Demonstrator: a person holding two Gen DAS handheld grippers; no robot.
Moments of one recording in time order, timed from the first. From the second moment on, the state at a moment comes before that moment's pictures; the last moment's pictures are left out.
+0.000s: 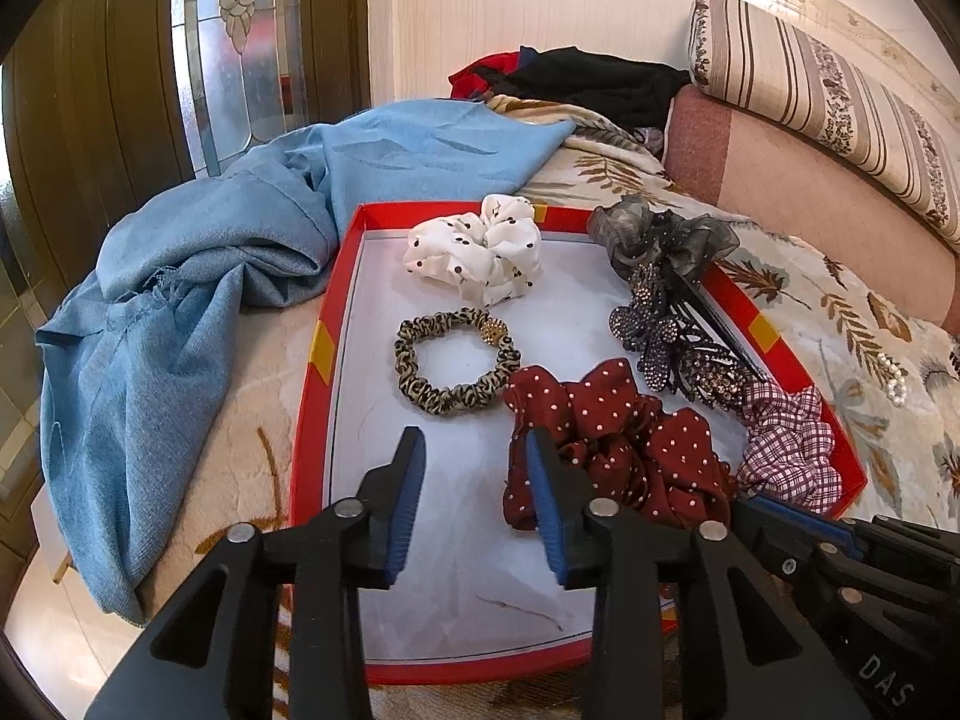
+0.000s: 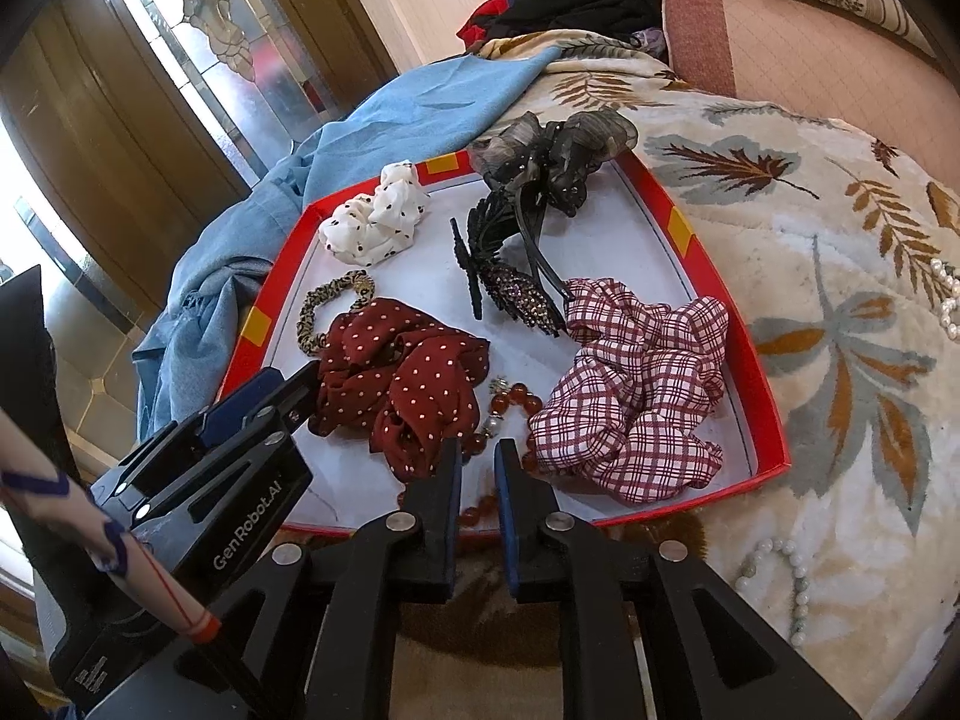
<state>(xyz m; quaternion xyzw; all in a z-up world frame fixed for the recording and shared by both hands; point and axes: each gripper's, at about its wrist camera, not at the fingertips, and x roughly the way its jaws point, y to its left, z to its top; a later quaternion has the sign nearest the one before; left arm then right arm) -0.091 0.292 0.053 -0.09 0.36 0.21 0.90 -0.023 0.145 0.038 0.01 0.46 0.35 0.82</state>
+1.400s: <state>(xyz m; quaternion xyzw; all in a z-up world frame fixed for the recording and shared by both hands) -0.098 0.284 0.065 -0.08 0.33 0.22 0.92 -0.049 0.111 0.074 0.02 0.42 0.33 0.84</state>
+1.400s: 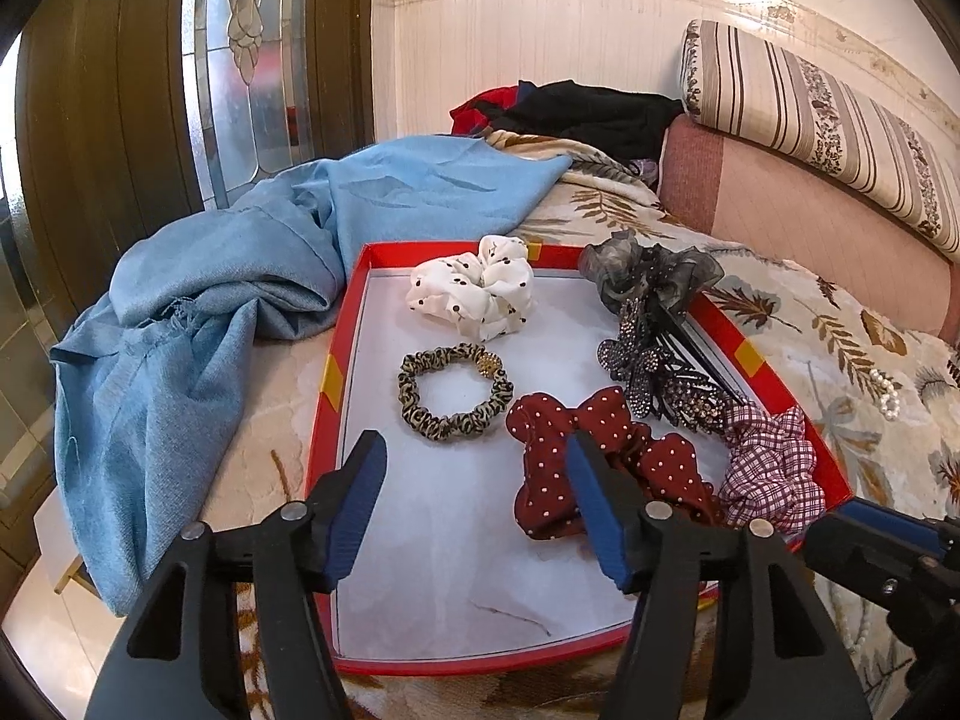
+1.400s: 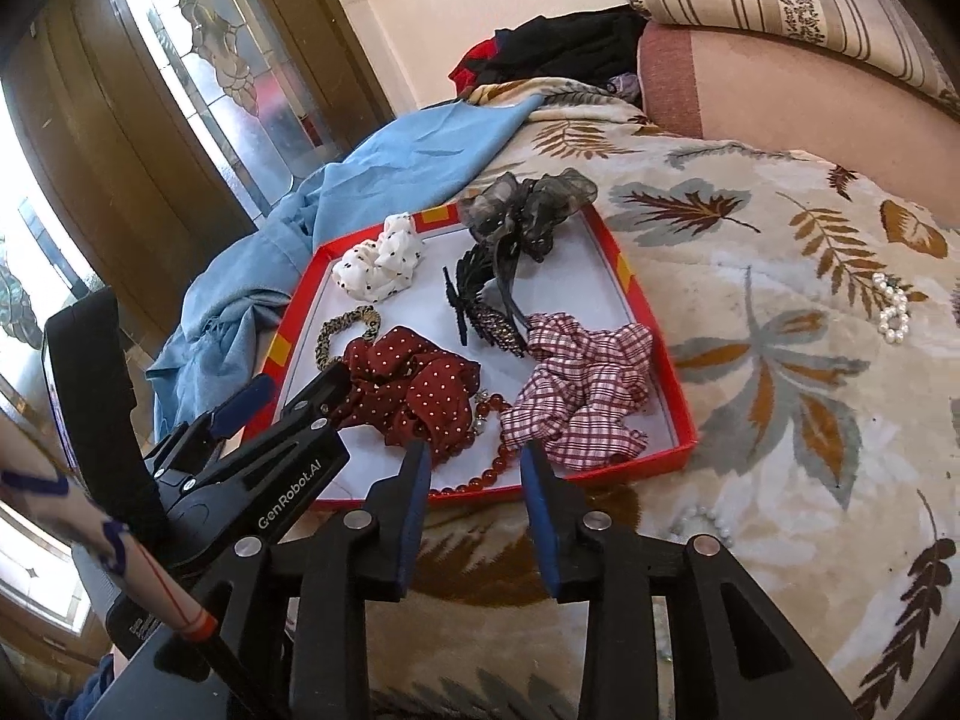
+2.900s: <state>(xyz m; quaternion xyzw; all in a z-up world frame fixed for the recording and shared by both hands) -0.204 0.183 0.165 0.03 0.29 0.26 0.92 -0.173 -0.021 0.144 0.00 0.31 0.25 0.92</state>
